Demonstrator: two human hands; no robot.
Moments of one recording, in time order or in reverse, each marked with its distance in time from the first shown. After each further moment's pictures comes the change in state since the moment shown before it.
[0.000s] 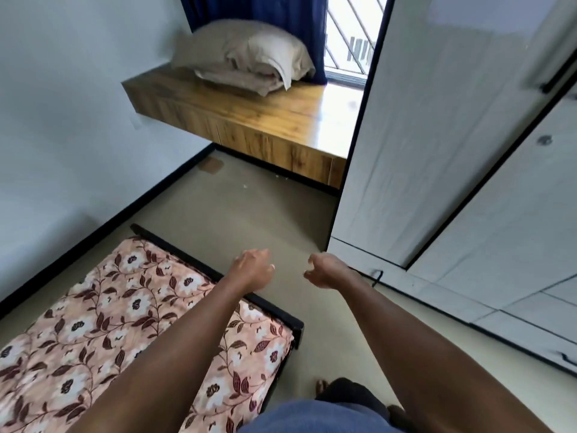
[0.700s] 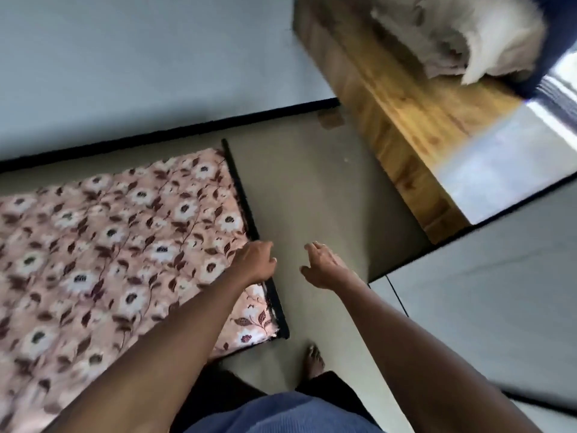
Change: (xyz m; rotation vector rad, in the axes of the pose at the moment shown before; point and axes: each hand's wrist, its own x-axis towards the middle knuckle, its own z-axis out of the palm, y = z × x) left_hand 0.076 -0.026 0.034 -0.373 0.069 -0.583; right_hand 0.188 -0.050 -0.023 -0.383 -0.269 -0.623
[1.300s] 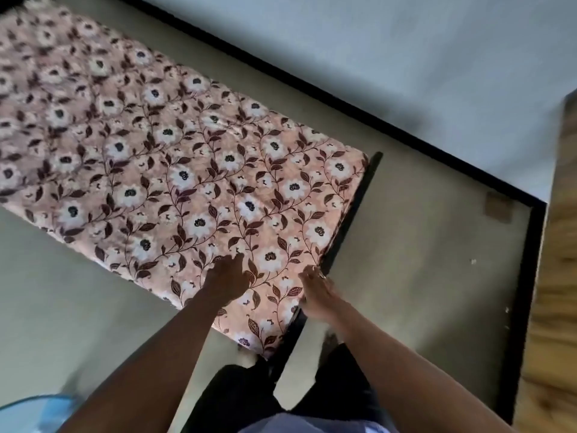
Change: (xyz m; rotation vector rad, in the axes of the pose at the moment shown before) left_hand -0.018 -0.195 0.056 -0.514 0.134 -0.825; right_hand 0.174 -0.136 0.043 -0.518 -0.445 -0.602
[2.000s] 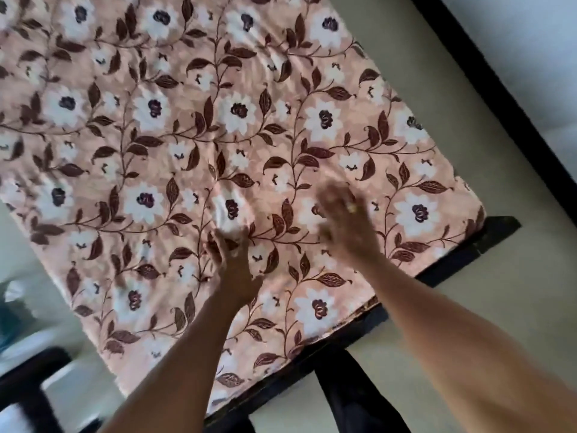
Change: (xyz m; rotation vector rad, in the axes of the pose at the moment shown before) left_hand 0.320 0.071 0.132 -0.286 0.148 -0.422; right_hand 0.477 0.169 -0.117 -0.522 0.359 -0.568
